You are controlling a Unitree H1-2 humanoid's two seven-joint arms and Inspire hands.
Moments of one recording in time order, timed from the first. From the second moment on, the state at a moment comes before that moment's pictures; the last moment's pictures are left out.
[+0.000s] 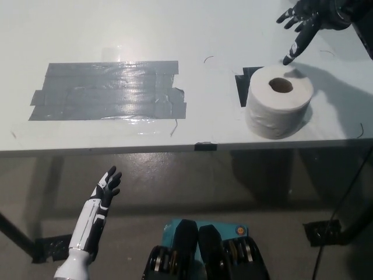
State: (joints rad) left_arm -0.01 0.13 -0.04 -0.03 0.11 -0.13 -0.04; right_arm -1.49 -0.34 0.63 1.32 -0.25 0.24 0.71
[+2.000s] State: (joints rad) left_arm -0.07 0.13 -0.05 -0.03 0.13 -0.13 -0.06; right_arm -1.43 -0.29 0.47 1.38 -0.35 0.19 0.68
